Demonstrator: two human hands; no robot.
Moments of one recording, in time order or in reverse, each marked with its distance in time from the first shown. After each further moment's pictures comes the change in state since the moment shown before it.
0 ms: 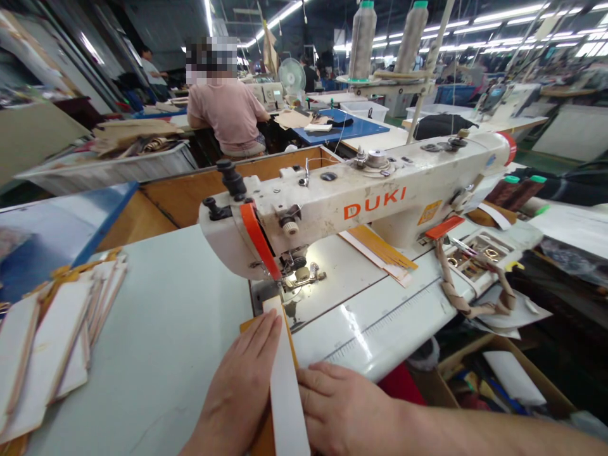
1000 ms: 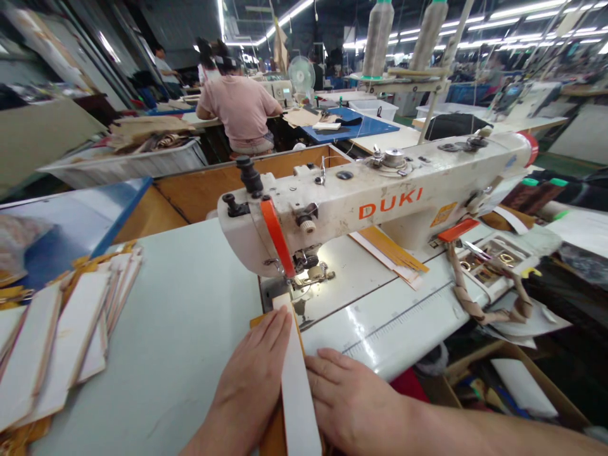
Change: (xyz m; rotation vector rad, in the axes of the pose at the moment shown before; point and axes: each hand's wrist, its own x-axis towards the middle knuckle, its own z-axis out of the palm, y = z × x) left_hand 0.002 0.001 -0.003 -0.001 -0.104 0.006; right_hand 0.004 0.004 -0.005 -0.027 -0.038 0.054
